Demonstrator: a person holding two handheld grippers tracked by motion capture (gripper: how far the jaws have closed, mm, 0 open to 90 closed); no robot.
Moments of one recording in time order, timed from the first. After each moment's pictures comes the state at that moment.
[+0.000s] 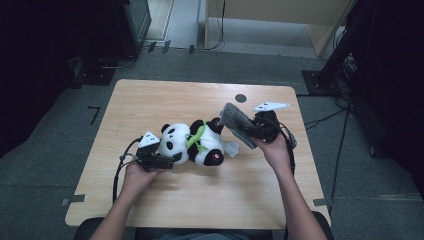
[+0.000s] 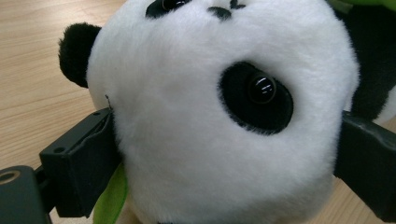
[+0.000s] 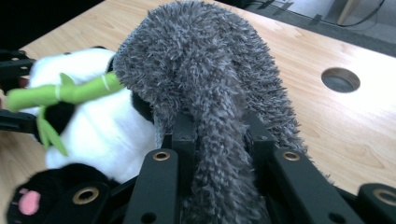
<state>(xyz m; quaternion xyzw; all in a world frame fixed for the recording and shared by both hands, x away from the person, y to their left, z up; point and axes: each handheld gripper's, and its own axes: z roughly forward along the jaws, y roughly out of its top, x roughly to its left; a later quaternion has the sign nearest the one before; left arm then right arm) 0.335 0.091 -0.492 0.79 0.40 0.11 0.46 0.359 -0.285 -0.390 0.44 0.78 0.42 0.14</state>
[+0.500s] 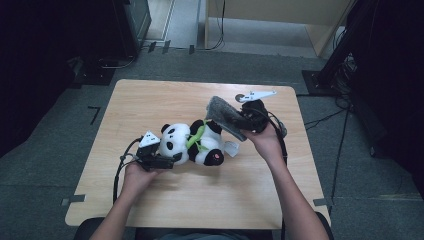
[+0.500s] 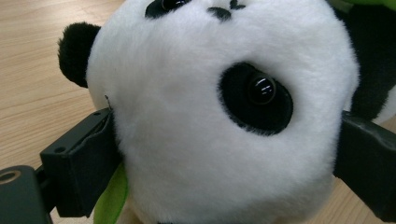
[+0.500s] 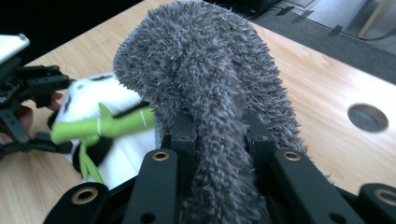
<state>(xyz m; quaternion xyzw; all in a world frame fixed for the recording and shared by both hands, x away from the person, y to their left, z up) 0.335 0.089 -0.491 0.79 0.40 0.12 0.46 0.373 -0.249 -0.360 0.40 0.80 0.42 0.13</state>
